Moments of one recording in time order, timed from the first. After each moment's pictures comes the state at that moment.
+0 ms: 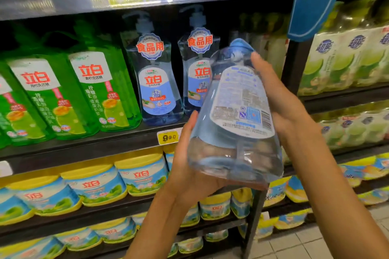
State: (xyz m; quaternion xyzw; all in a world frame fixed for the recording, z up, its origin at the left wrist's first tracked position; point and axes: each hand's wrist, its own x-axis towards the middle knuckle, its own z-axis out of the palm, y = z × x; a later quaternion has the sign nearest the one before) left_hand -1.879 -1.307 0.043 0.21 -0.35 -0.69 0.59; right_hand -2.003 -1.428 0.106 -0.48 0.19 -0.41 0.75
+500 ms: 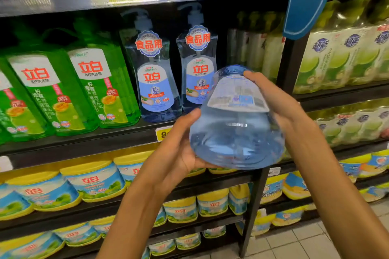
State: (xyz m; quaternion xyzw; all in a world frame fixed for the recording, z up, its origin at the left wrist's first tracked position) left_hand -1.868 -1.293 0.067 0.33 -0.39 -0.62 0.59; right_hand -2.015 -1.430 0.103 -0.49 0.30 -0.38 0.73
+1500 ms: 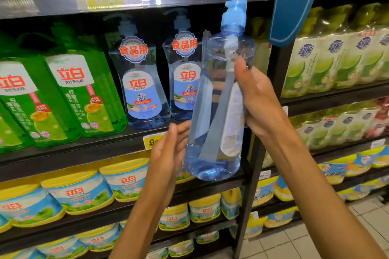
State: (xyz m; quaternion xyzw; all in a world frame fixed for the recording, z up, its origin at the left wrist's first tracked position) left_hand -1.871 -1.315 0.024 0.41 -0.44 -0.40 0.69; right_hand -2.005 -1.423 0.106 -0.58 0.19 -0.52 0.59
